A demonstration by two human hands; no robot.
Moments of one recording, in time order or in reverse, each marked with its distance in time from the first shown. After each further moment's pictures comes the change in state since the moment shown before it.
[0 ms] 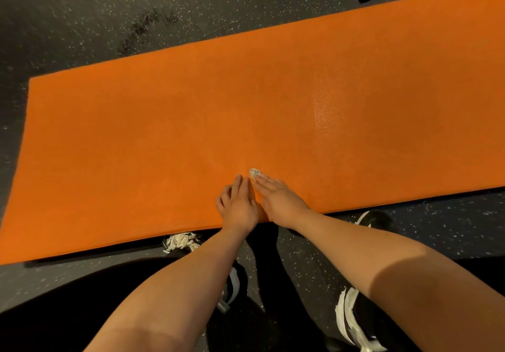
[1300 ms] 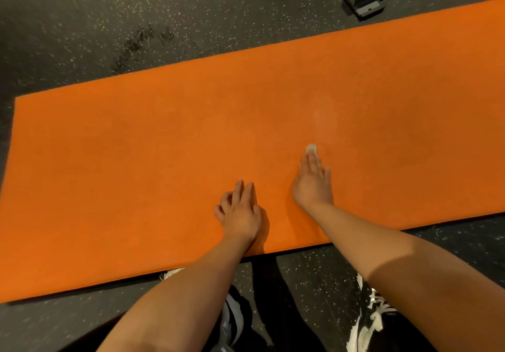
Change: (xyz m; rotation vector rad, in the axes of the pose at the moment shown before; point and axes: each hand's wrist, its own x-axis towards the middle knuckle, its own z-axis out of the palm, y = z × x) left_hand 0.050 0.007 -0.010 0.035 -0.001 0.026; right_hand 0.049 0.054 -0.053 0.046 0.317 0.591
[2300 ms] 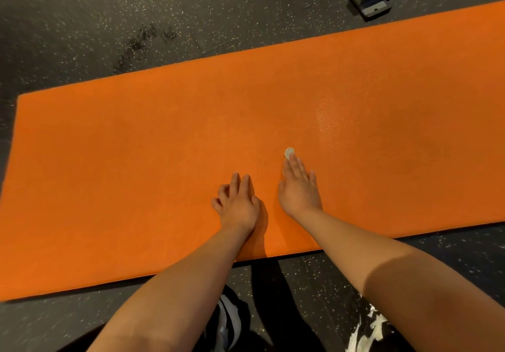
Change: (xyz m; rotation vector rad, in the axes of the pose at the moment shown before) left_hand 0.024 0.009 -0.013 0.041 -0.005 -0.046; right_hand -0.004 -0.024 0.009 -0.040 -0.095 -0.136
